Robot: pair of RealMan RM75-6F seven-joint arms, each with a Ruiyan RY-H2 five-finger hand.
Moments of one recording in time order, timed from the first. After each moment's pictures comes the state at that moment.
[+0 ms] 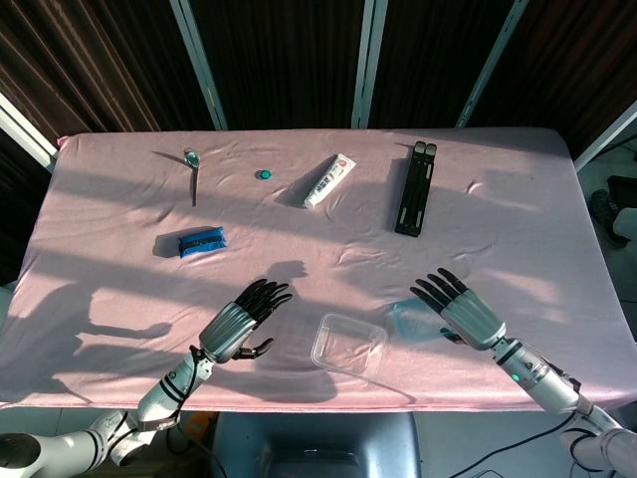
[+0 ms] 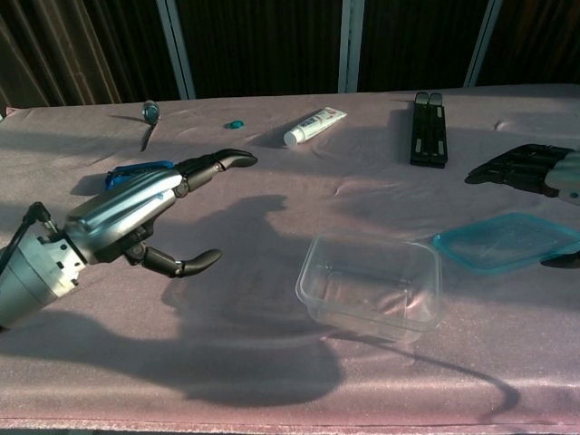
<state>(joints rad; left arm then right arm) -0.65 -1.76 0.06 -1.08 1.70 1.32 -0.31 0.51 -1.47 -0.15 -0.92 -1.76 1.30 0.15</state>
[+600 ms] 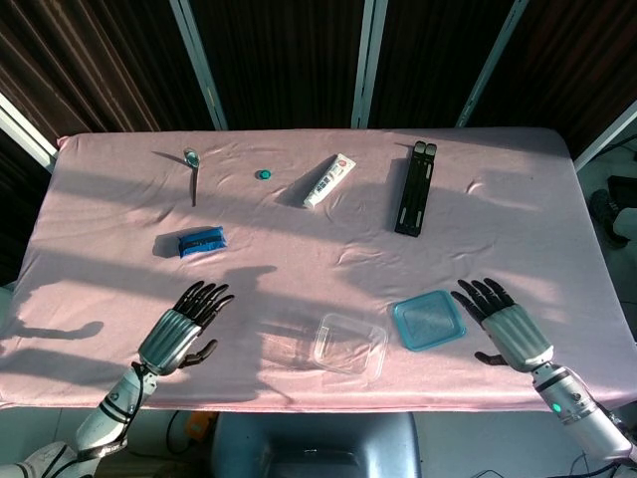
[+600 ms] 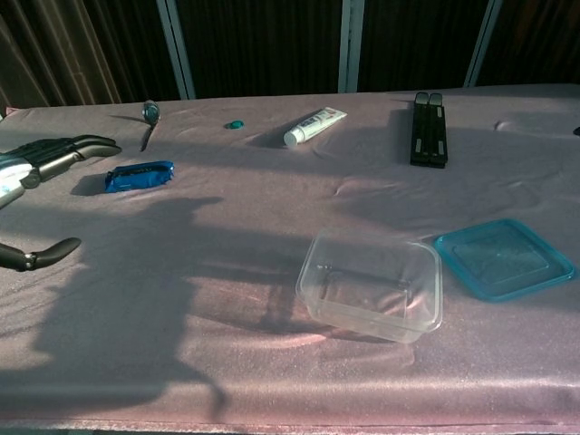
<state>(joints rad) -0.47 -1.43 0.12 -1.40 1.62 1.41 0.05 0.35 -1.16 -0.13 -1.47 -1.57 1.37 -0.07</state>
